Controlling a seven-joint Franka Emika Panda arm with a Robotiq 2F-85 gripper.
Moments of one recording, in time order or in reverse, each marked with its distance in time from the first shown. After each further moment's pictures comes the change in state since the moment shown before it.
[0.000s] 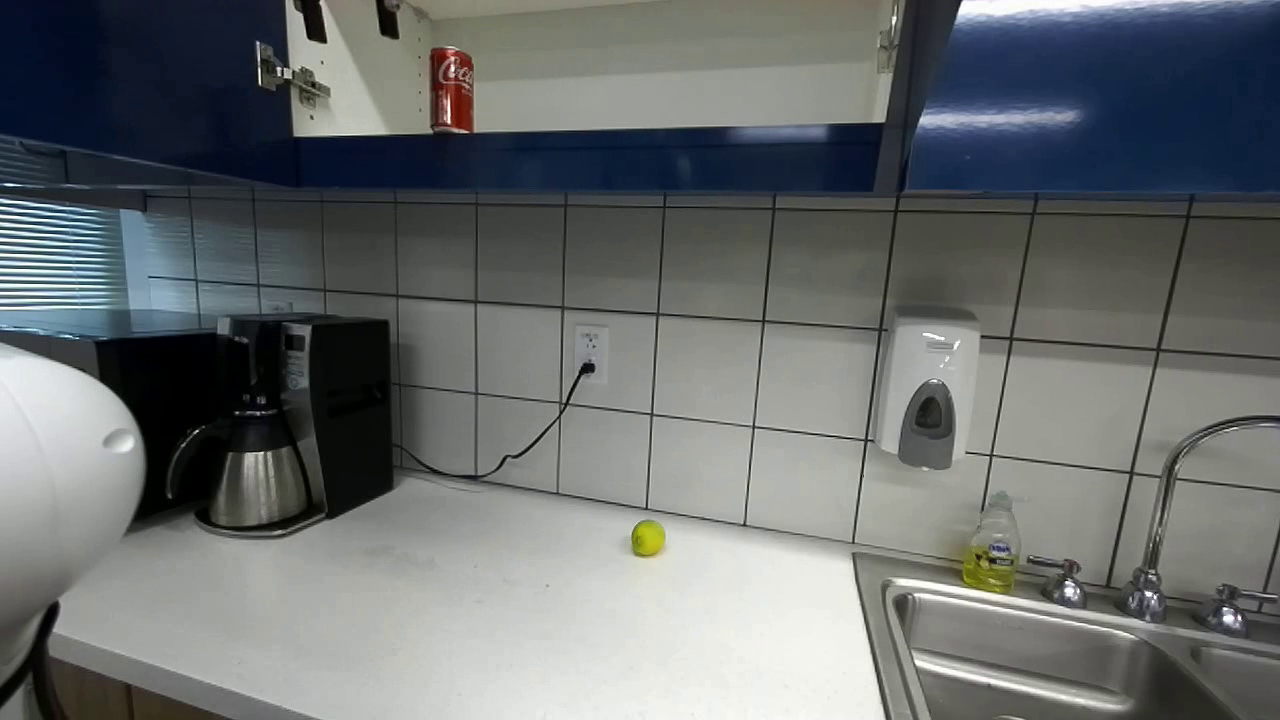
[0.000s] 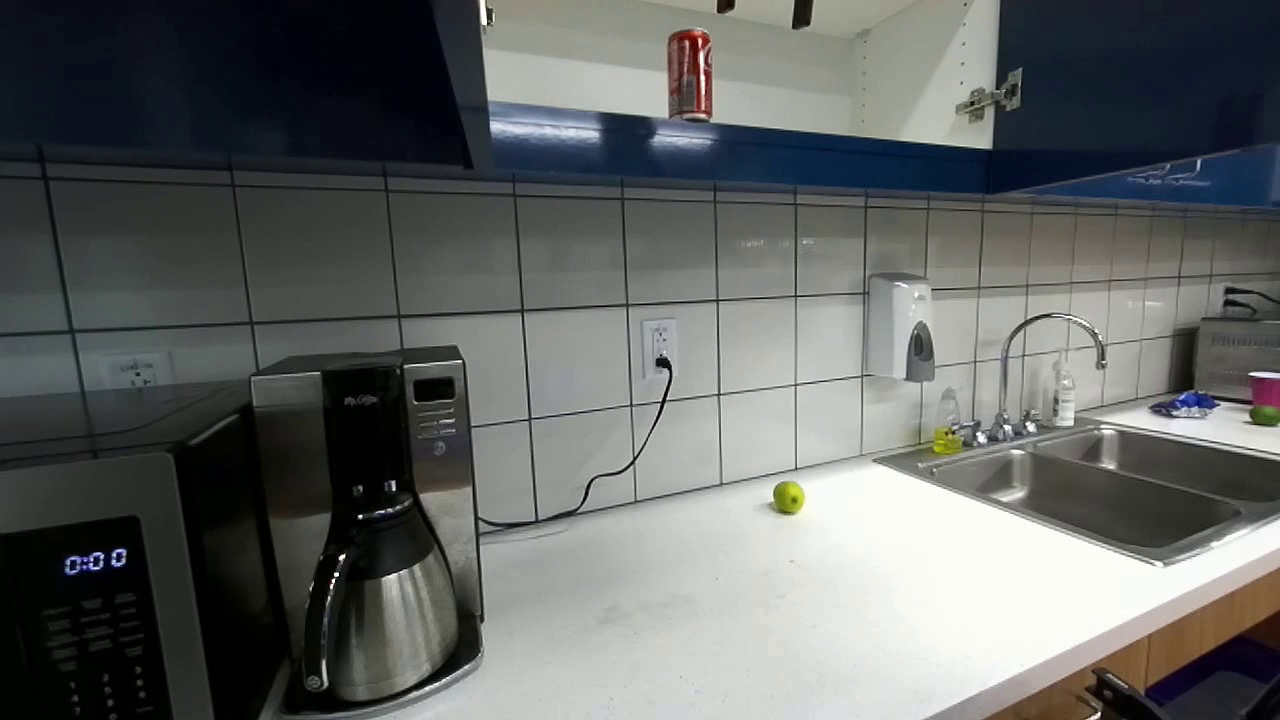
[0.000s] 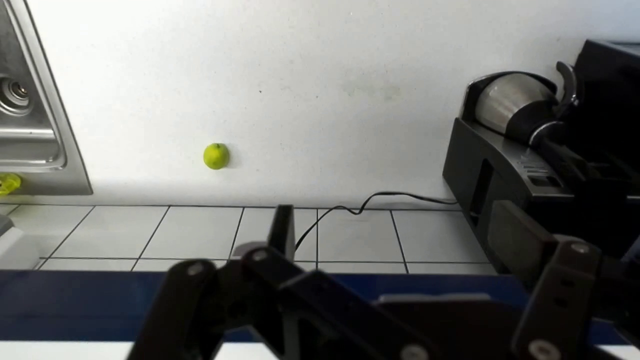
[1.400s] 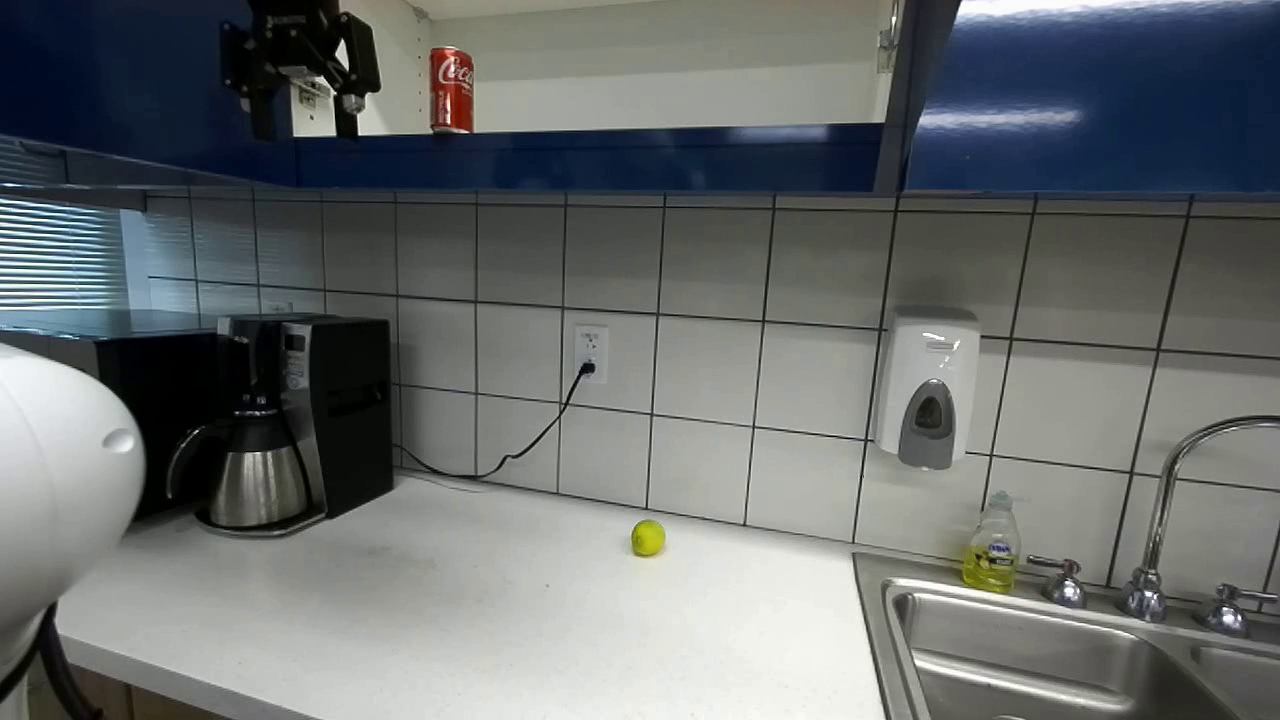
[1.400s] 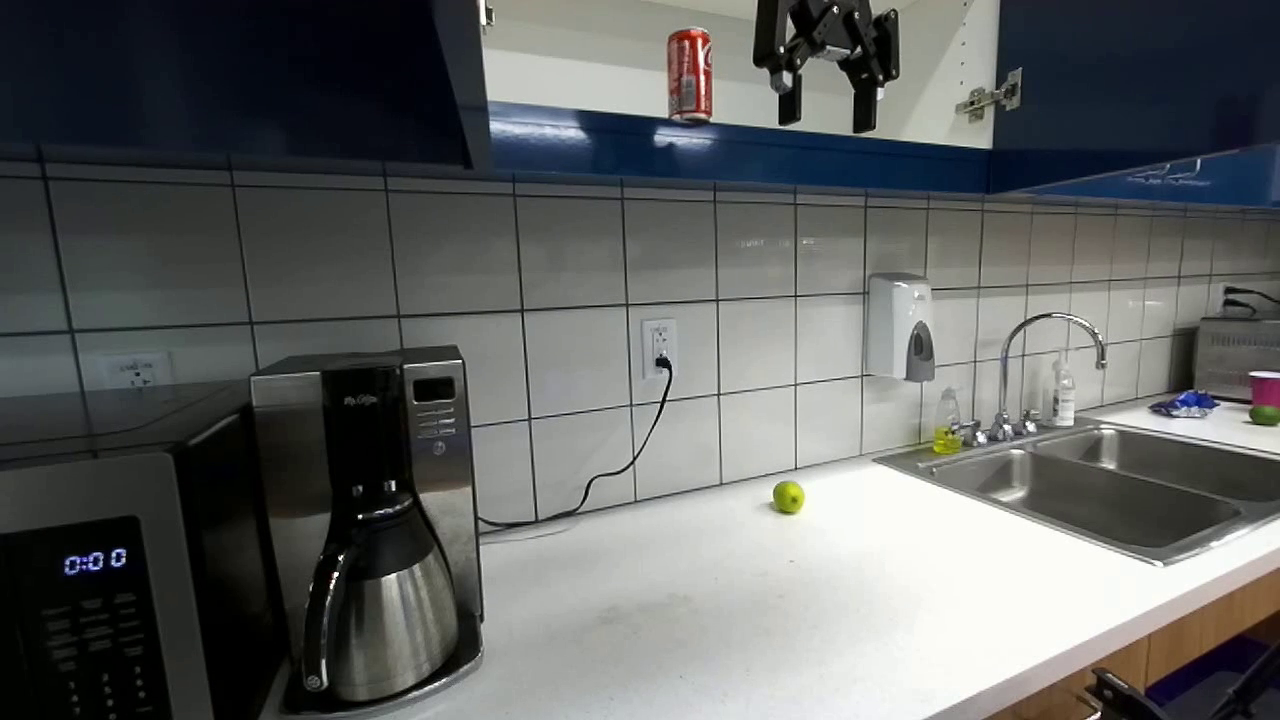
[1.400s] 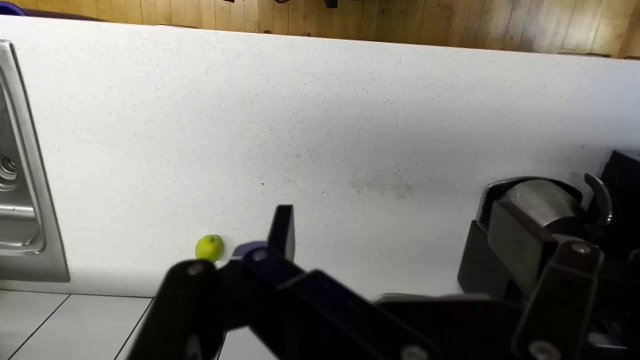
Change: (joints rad) arm -0.001 -0.284 -0.008 -0.545 0.051 0.117 -0.057
